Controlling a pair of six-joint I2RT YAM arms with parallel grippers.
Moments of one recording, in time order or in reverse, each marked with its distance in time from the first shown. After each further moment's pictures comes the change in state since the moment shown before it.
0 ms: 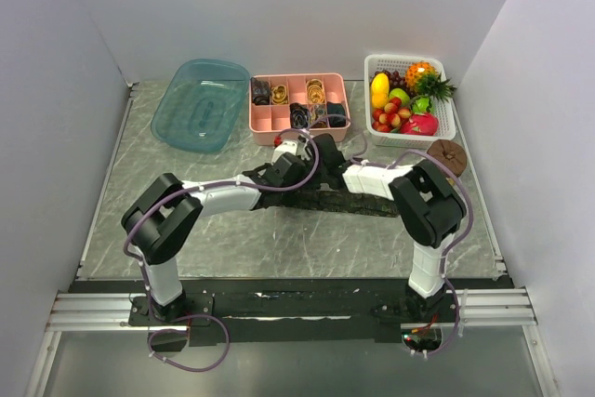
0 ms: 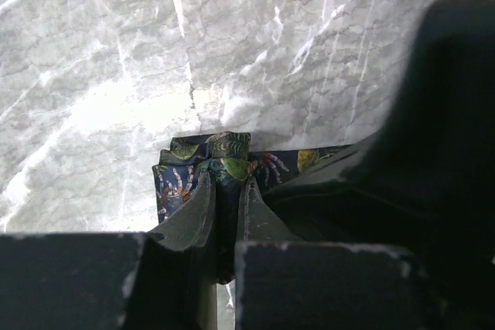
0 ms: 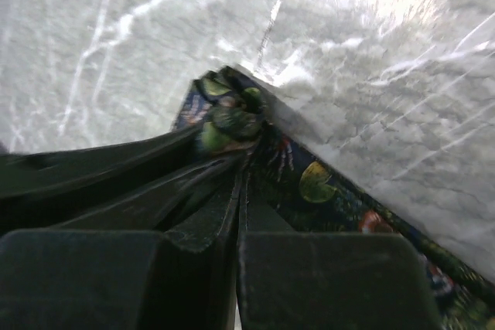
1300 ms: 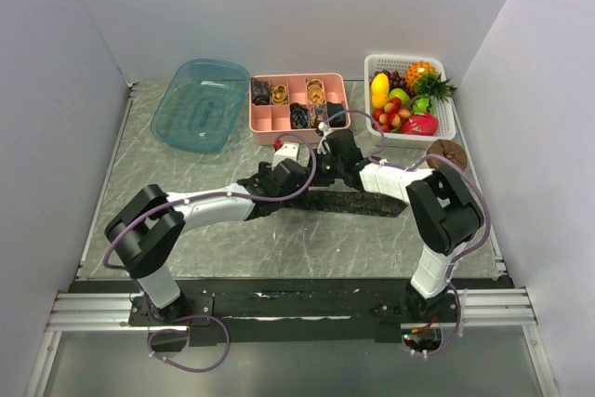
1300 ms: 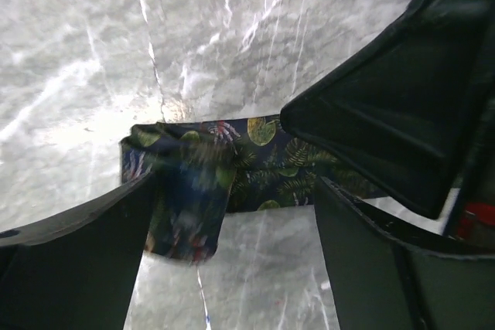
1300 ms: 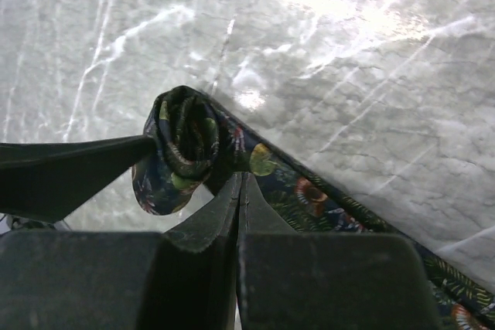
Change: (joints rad) left arm -0.065 -0.105 -0.064 0.036 -0.007 -0.058; right arm -0.092 -0.105 -0.077 0.012 -0.019 -0.030
